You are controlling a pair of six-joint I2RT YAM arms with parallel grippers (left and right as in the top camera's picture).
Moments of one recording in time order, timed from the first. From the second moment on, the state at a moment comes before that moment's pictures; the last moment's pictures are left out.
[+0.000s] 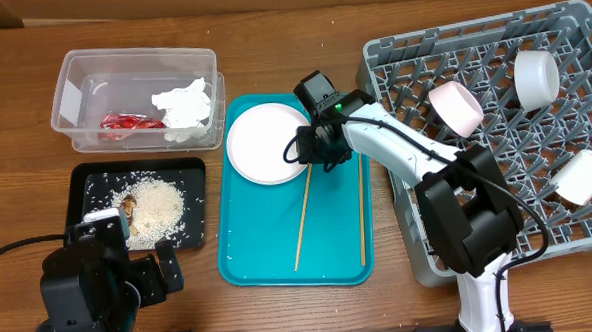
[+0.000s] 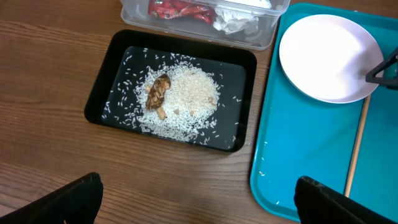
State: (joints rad) left arm 0.09 0.62 1.10 -1.31 -0.09 -0.10; right arm 0.56 2.12 1.56 -0.77 -0.15 0.54
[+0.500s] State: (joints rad) left arm 0.09 0.62 1.10 -1.31 -0.10 -0.10; right arm 0.59 2.12 1.56 -0.79 -0.15 0.70
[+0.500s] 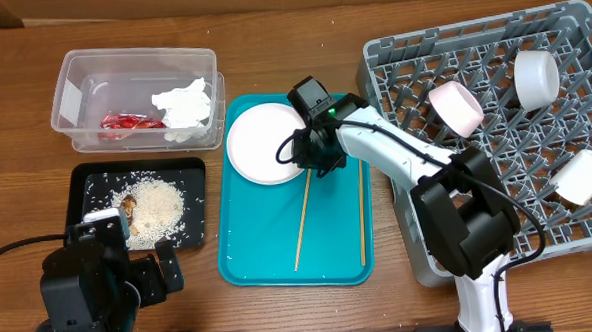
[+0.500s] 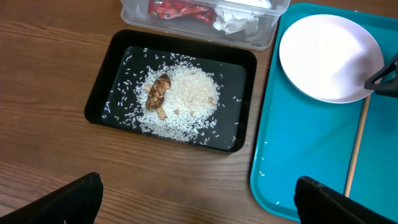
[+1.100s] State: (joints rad) left arm 0.09 0.62 1.10 -1.31 -0.10 -0.10; right arm 0.59 2.14 1.56 -0.81 -0.17 0.80
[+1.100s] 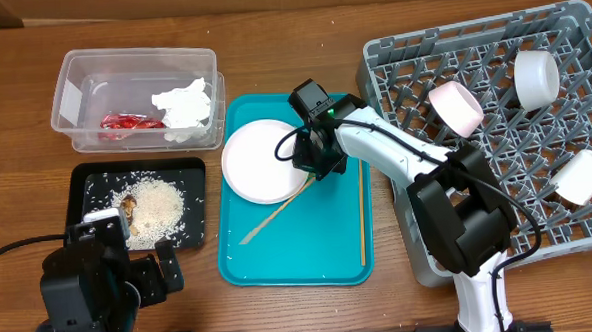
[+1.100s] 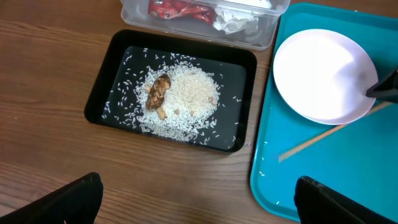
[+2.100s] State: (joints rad) left arm 0.09 0.62 1.10 -1.31 -0.09 -0.10; right arm 0.37 1.69 1.63 -0.92 0.92 0.39
